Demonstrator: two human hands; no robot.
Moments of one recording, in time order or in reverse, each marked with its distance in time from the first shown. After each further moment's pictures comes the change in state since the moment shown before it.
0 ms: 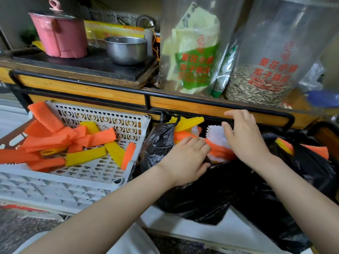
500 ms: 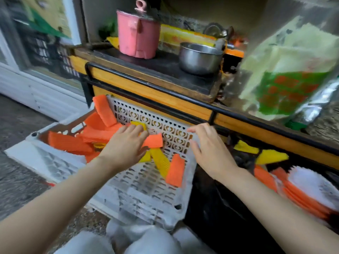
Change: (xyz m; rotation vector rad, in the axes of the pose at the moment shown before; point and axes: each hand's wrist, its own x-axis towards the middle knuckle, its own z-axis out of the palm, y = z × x) left_hand -0.188 -0.215 -0.038 0.287 -0.123 -0.586; right_hand 0.042 -0.191 0.127 0.141 -0.208 -0.505
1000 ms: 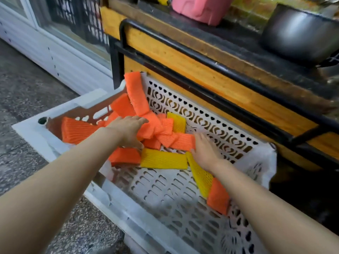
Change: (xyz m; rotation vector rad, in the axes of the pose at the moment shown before) left_hand 0.034 -0.159 0.123 -0.217 -0.610 -0.345; right_hand 0.129 0.010 0.228 -0.066 -0.464 0.126
